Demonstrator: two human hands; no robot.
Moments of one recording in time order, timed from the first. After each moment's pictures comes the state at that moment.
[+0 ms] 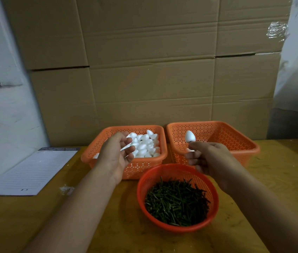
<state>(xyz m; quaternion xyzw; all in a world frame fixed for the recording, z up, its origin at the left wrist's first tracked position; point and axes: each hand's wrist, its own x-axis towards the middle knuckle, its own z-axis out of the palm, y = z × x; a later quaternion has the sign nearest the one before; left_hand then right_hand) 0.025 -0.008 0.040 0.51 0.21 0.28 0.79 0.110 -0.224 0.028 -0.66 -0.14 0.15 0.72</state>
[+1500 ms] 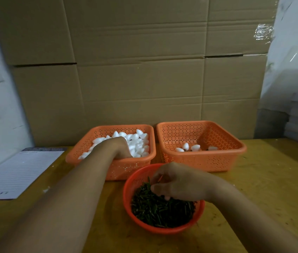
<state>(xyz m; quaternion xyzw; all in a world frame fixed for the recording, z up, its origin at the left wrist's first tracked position) 0.095 0.014 0.053 0.96 0.23 -0.13 0.02 0.082 -0.216 0.029 -0.84 -0.44 0.18 0.26</state>
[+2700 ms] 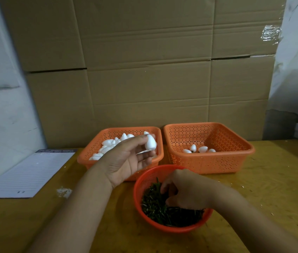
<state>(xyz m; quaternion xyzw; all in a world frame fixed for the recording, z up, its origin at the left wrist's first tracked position) 0.018 -0.021 0.046 0.56 0.01 0.05 0.82 0.083 -0.209 0.014 -0.86 -0.47 0.11 0.16</state>
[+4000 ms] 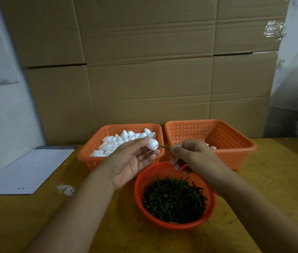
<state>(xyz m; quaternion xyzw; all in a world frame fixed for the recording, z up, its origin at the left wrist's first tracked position) 0.016 -0.026 0.034 0.53 0.03 0.07 0.85 0.081 -0.214 0.038 -0.73 -0.30 0.12 0.60</state>
